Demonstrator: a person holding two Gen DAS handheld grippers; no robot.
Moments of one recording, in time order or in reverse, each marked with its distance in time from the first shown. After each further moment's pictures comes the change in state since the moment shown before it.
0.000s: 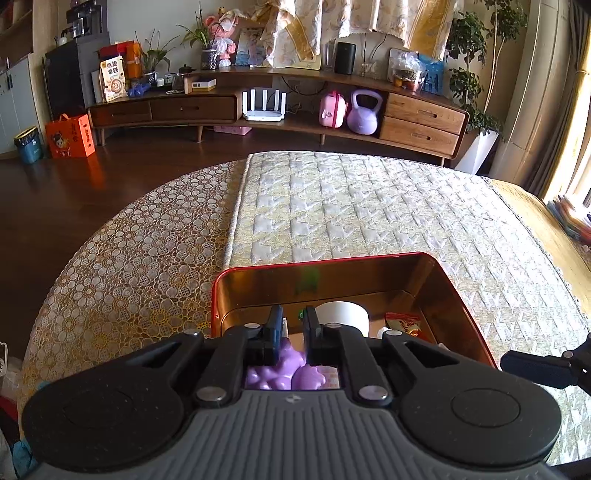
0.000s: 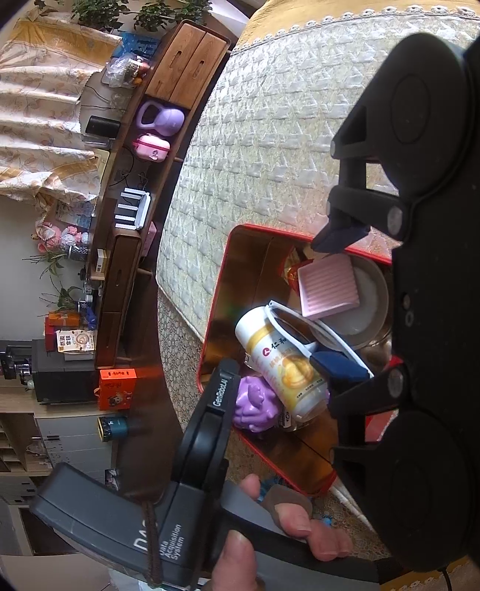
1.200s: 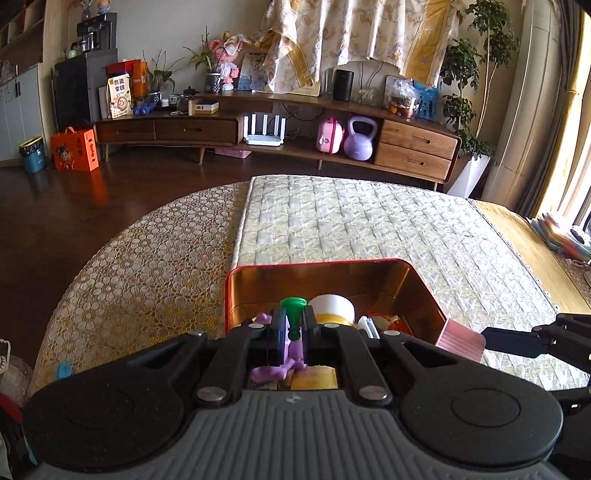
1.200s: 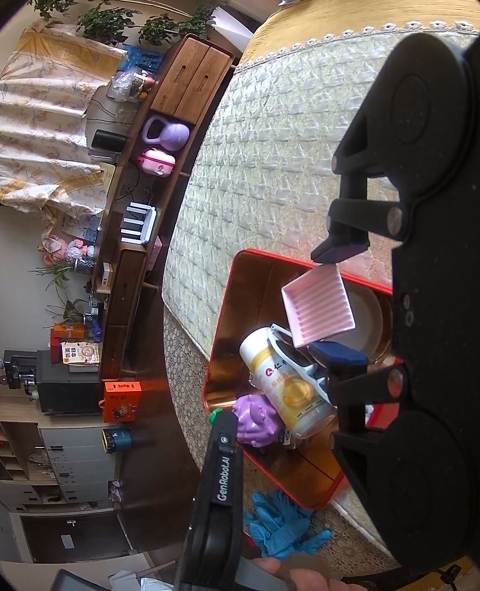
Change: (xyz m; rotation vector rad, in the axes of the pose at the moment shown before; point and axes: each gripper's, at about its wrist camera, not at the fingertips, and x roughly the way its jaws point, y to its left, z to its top) left arm -0.040 0.003 -0.015 -0.019 -0.084 -0.017; right arm 0.002 -0.006 -0.002 -0.010 -0.017 -0.051
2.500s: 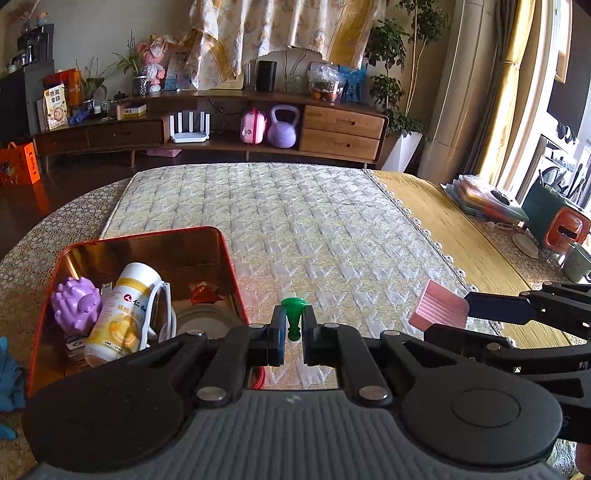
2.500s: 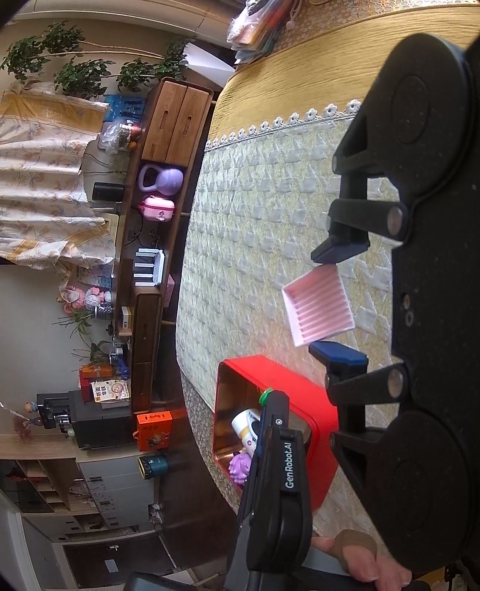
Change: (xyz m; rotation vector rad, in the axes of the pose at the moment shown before) left arm -0.026 -0.147 -0.035 0.087 0.020 -0.153; right arm -0.100 -0.104 -0.058 0.119 -0.076 -0.033
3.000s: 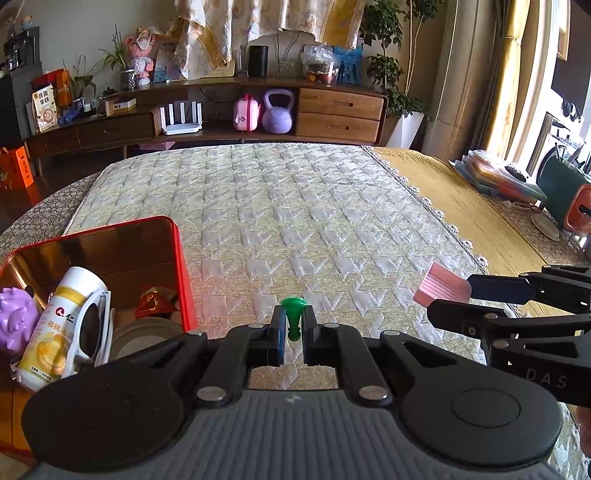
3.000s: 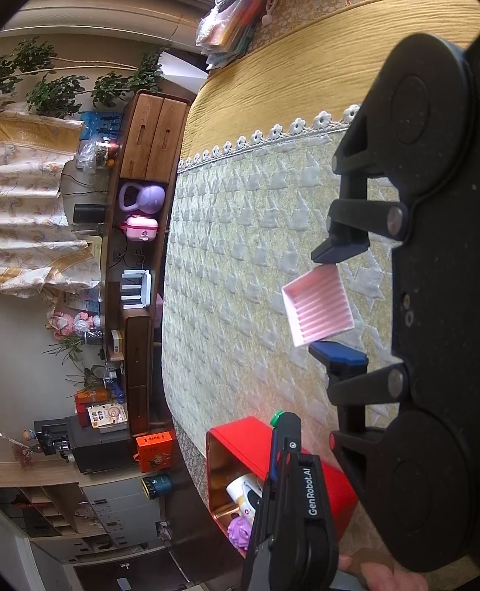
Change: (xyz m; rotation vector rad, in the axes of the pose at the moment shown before) left arm 0.072 -0.024 -0.001 0.044 0.033 0.019; right arm 0.049 -0.061 -0.017 0.069 0.021 -0.017
